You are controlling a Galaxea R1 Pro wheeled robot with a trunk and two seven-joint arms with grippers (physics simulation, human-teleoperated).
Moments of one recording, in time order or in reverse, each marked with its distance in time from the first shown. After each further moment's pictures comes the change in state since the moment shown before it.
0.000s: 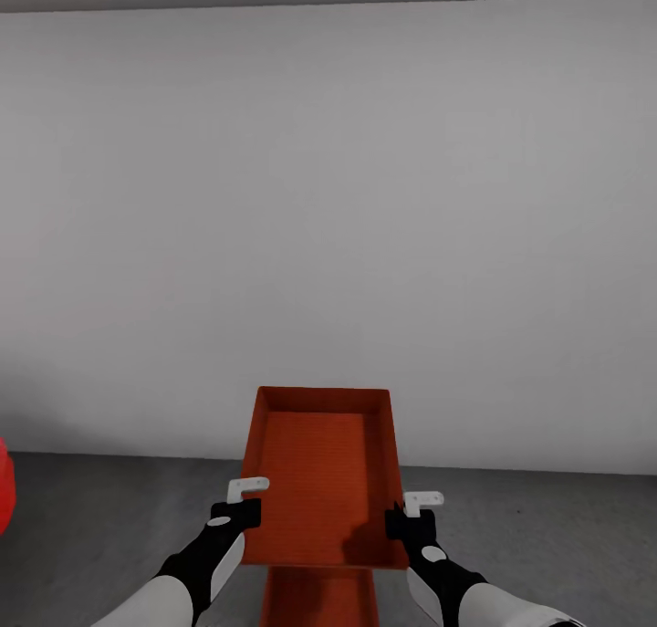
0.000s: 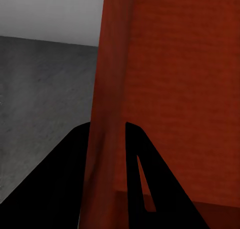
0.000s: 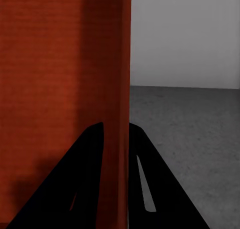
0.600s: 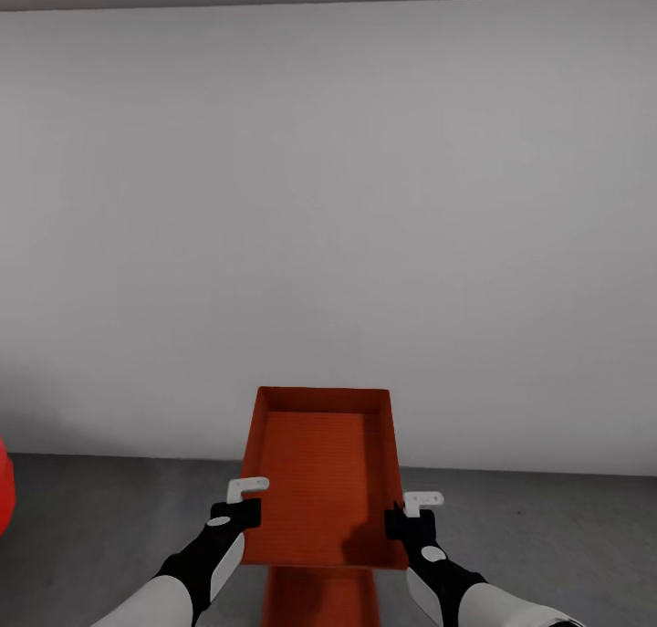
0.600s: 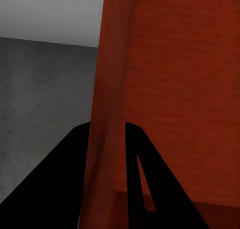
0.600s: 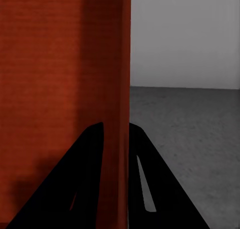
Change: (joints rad) left arm 0.000 0.001 0.000 0.000 -0.001 0.000 0.000; right arm 0.000 0.001 0.005 0.001 -0.007 -0.001 -0.002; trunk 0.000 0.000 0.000
